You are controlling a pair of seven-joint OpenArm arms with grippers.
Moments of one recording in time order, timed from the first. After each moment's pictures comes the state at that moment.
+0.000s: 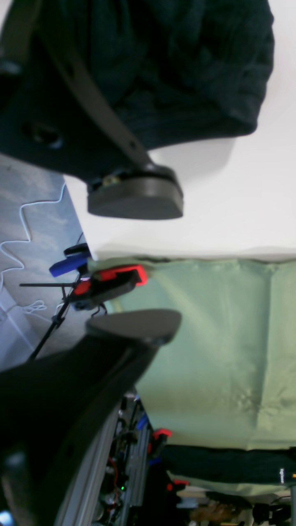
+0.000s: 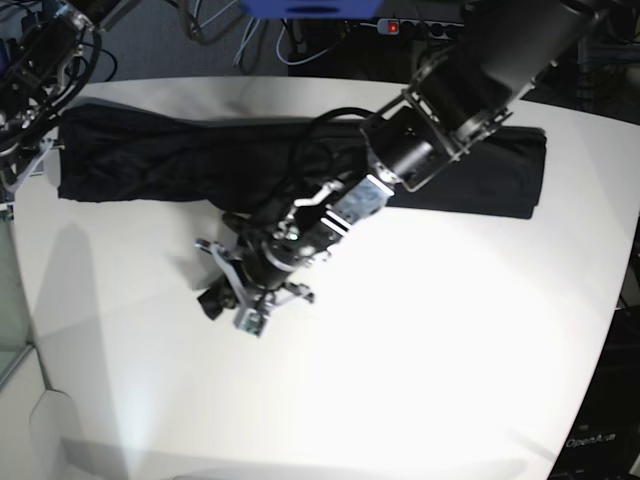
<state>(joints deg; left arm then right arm) -29.0 3.0 52.0 52.2 -36.2 5.6 6.7 -7.3 3.7 45.0 112.5 -24.6 40.3 -52.4</state>
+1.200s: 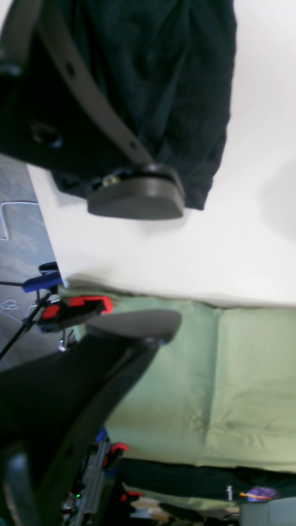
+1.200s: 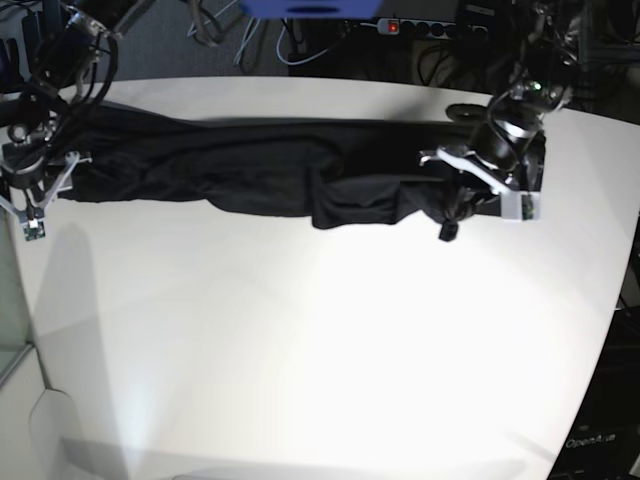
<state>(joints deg) 23.4 -22.3 4.2 112.1 -36.2 5.2 22.3 -6.4 2.5 37.7 112.4 -24.5 40.3 -52.4</state>
